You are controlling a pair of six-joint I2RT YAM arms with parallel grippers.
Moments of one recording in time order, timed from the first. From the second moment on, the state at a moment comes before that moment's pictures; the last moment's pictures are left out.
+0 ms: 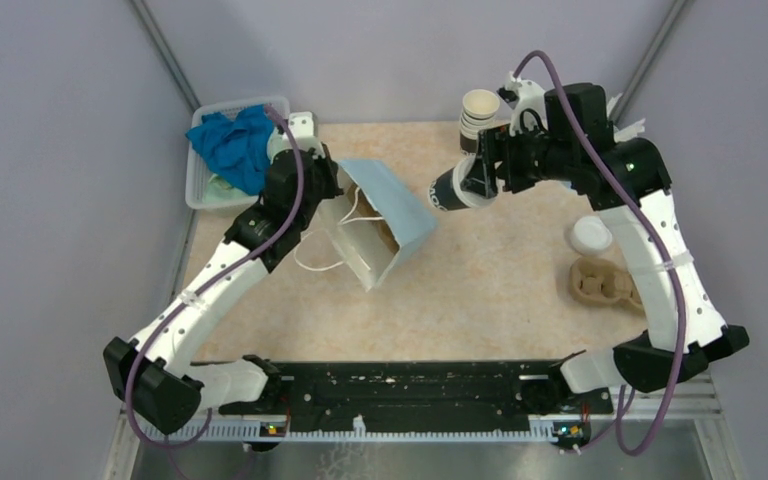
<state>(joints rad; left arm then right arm) -0.55 1.21 1.21 -0.23 -0.35 -0.31 0.44 1.40 1.92 -1.15 -0.25 0.14</state>
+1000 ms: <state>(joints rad) -0.54 1.04 1.12 -0.50 -0.33 -0.56 0.70 1.27 1.82 -1.01 -0.31 -0.03</state>
